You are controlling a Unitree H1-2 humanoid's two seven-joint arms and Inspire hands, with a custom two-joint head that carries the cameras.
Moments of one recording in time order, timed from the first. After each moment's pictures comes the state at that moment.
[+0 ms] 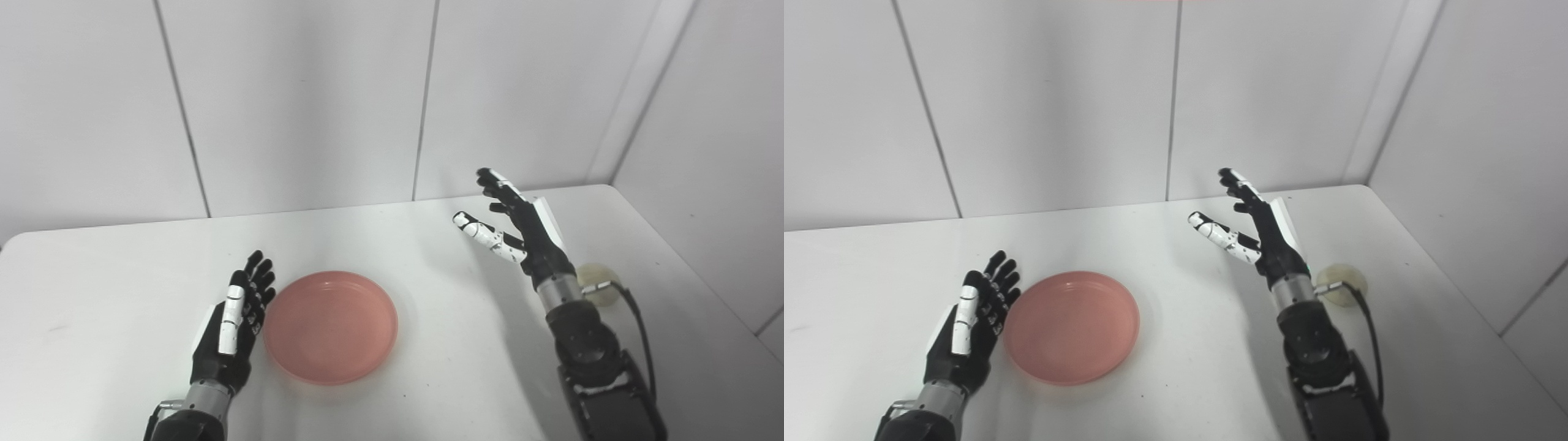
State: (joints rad) left arm -0.33 -0.02 -0.04 0.30 -0.17 -0.02 -0.20; right arm -0.36 -0.41 -0.04 -0.16 -0.32 0.26 0.10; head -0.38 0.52
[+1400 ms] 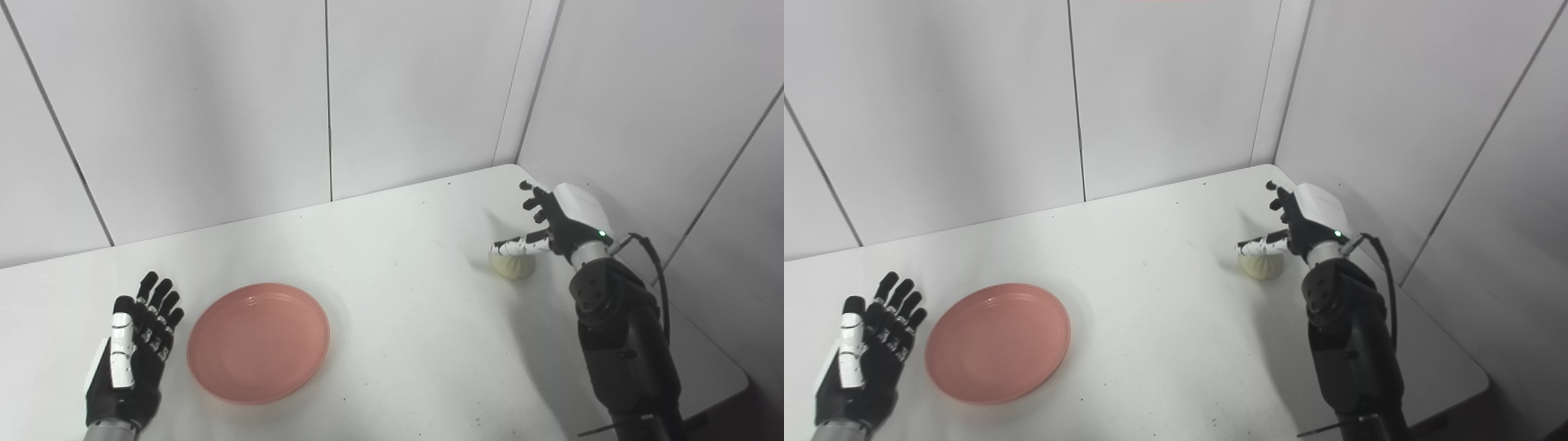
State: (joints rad) left arm -0.38 0.02 0.02 0.36 -0.25 -0.02 -0.26; right arm -0.26 -0.45 -0.33 -0.22 -0.94 0.47 0.48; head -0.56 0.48
